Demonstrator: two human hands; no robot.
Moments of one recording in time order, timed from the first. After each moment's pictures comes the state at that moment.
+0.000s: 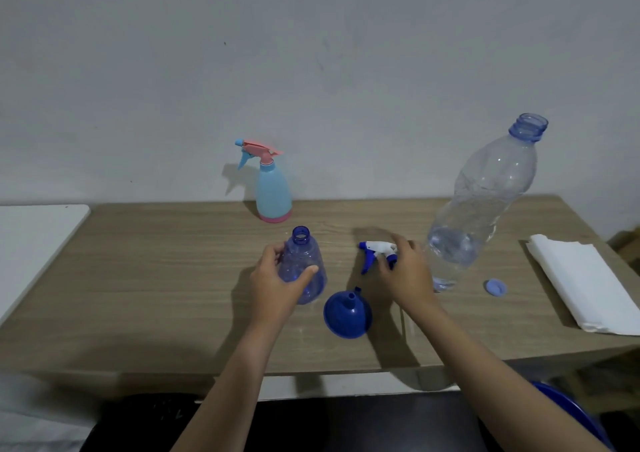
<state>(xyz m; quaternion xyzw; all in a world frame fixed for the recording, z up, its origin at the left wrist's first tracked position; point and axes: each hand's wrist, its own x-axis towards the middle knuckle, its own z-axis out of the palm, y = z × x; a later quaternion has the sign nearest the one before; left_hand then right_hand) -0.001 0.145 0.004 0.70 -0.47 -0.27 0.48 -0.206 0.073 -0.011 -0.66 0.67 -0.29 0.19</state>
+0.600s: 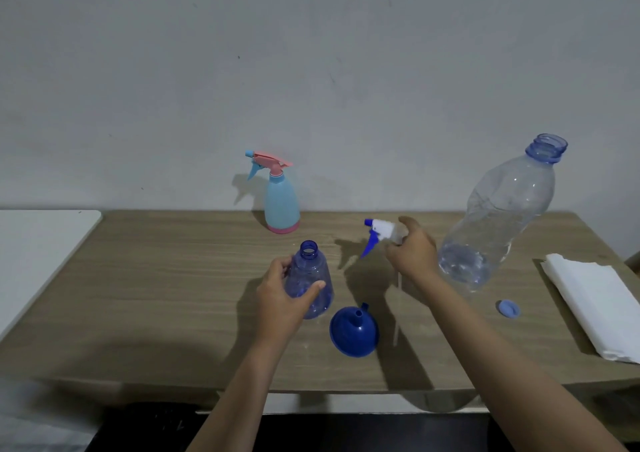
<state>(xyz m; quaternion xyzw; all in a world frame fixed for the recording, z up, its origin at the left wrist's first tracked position) 0.000 0.145 0.003 0.69 -0.48 -0.27 0.48 -0.198 0.018 0.018 -0.61 0.68 -0.31 0.26</state>
